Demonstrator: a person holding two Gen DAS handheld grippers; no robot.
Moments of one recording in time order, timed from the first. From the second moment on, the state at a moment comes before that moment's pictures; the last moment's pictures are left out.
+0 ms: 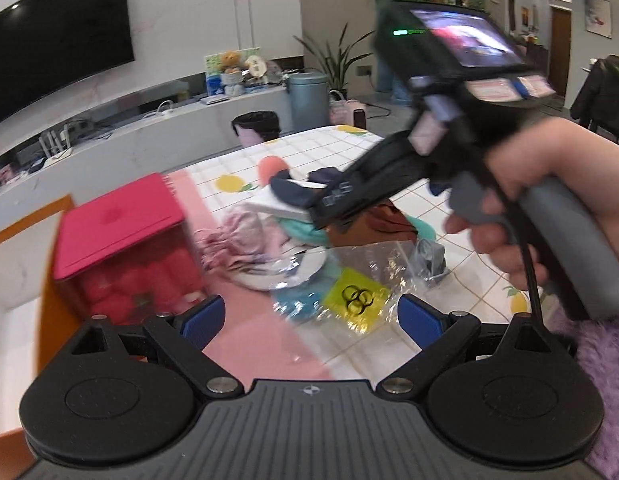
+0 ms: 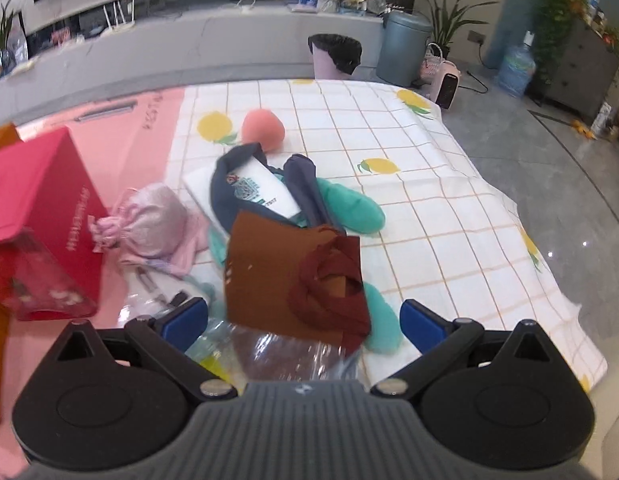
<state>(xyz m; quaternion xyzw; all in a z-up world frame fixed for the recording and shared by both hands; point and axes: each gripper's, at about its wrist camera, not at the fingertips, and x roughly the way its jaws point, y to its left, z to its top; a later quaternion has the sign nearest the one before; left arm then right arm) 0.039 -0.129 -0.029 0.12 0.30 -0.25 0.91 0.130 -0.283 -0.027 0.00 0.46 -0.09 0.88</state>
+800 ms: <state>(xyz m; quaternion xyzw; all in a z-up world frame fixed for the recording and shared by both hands) 0.079 -0.140 -0.096 0.11 0.37 -0.26 0.88 0.156 -0.295 -0.054 -0.02 0.48 -0.04 0.88</state>
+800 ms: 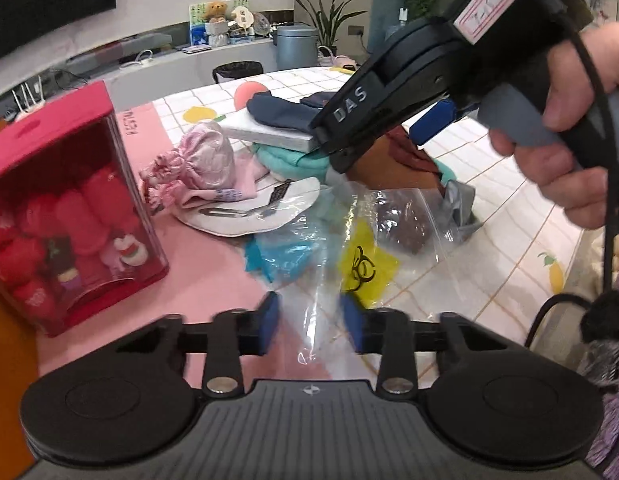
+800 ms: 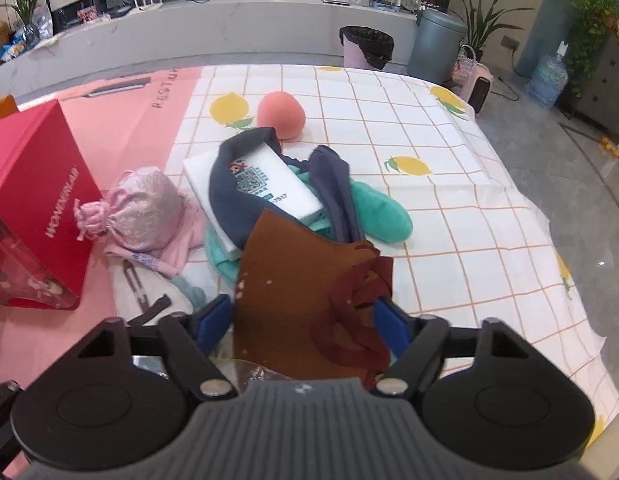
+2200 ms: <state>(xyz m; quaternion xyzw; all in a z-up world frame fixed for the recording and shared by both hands) 0.062 -0.053 0.018 -0.02 0.31 -0.21 0.92 0.083 -0.302 0.008 0.06 0.35 -0.05 0.93</state>
